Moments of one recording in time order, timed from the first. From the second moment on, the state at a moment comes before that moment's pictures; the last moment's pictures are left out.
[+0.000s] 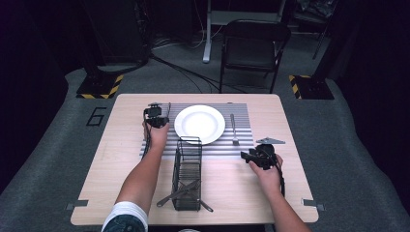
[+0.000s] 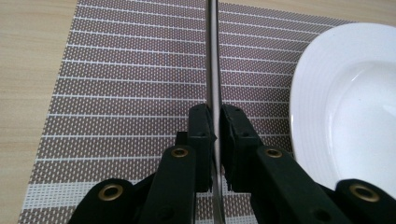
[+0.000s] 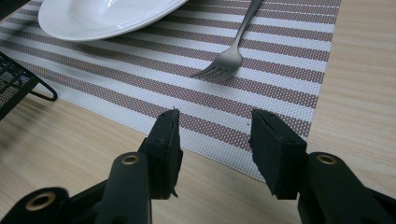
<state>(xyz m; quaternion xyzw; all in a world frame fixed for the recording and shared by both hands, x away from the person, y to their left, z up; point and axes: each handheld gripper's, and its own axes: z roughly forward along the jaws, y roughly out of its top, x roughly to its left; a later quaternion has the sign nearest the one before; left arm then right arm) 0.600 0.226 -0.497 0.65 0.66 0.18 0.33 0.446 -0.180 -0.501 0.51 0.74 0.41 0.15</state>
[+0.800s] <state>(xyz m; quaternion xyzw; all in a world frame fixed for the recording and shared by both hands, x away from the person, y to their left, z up) 0.606 0.229 -0.508 0.63 0.68 0.16 0.32 0.446 -0.180 -0.503 0.51 0.74 0.41 0.14</state>
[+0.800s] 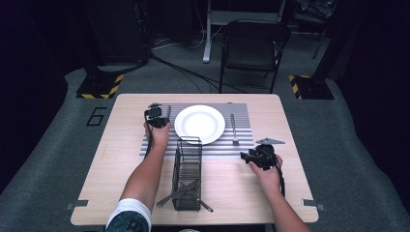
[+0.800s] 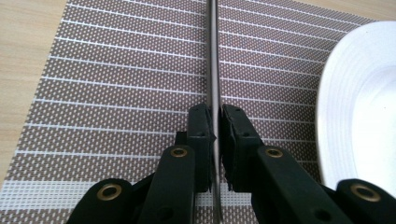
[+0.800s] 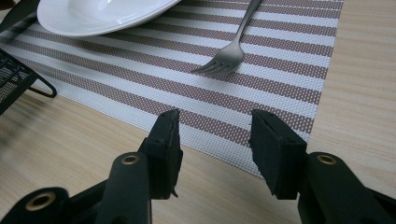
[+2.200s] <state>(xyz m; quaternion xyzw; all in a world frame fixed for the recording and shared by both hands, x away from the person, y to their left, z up) 0.559 0.263 -0.470 0.70 0.59 0.16 0.36 0.447 -0.181 -0.503 0.51 0.75 0.40 0.15</state>
